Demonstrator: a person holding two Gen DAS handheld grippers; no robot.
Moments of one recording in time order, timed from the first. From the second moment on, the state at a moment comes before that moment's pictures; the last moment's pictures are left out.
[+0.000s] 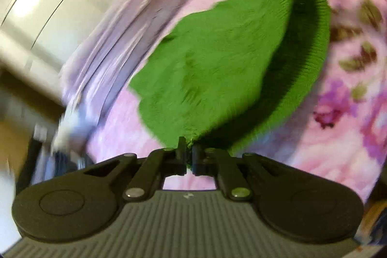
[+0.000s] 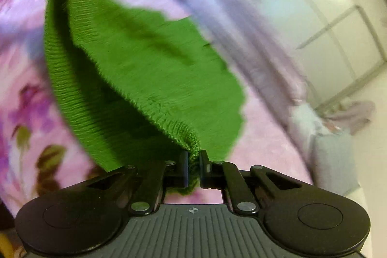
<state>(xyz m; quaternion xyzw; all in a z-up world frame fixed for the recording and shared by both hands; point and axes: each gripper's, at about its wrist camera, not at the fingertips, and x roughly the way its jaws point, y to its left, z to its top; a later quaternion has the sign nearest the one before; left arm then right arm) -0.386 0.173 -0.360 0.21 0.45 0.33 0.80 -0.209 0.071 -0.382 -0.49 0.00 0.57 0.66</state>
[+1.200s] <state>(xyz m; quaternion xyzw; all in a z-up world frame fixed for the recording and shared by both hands) -0.486 0.260 -0.367 -0.48 0.23 0.42 0.73 -0.088 0.052 -0.357 -0.06 0.44 0.60 0.66</state>
